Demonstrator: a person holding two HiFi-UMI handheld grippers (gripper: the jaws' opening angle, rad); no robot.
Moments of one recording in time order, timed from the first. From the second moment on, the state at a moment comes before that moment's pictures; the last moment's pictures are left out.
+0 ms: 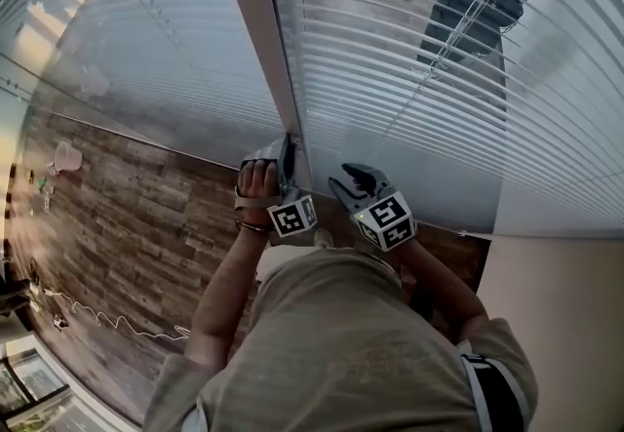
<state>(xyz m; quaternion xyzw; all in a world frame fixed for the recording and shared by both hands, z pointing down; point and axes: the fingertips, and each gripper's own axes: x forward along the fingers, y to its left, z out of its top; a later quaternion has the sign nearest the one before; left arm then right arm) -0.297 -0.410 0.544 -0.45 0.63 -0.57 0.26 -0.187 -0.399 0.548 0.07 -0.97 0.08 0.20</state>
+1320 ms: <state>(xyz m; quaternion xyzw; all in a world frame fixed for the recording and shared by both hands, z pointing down) -0.303 -0.351 0.508 -0.68 0.72 -0.11 -0.10 -0.197 -0.410 0.503 0.07 -0.98 0.06 0.19</state>
